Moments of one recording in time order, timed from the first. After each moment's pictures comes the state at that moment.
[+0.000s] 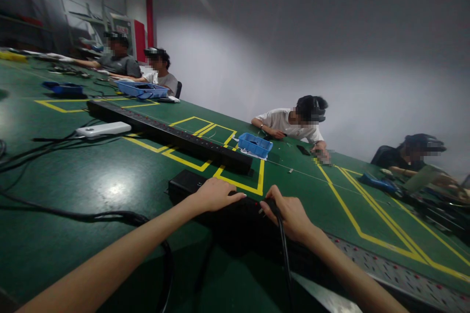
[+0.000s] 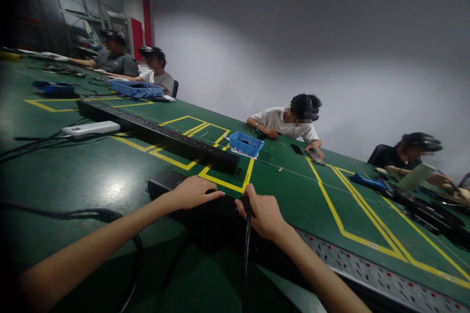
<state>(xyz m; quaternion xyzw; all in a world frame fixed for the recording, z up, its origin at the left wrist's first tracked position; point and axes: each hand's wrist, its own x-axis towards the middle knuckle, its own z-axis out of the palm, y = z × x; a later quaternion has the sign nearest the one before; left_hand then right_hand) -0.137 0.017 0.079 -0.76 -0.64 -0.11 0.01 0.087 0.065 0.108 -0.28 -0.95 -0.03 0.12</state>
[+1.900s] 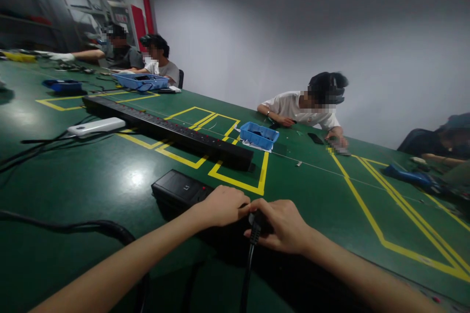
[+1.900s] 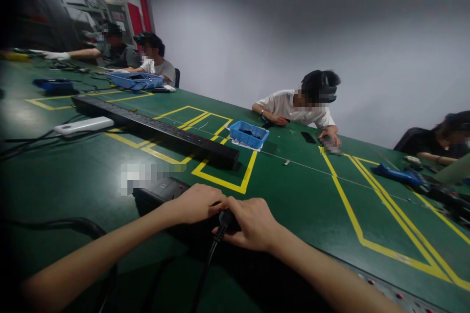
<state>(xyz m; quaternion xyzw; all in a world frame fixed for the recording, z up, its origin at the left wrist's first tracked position) -0.095 0.047 0.086 -0.80 -0.60 -0.06 -0.06 0.084 0.098 0.103 -0.10 -0.99 0.09 0.09</state>
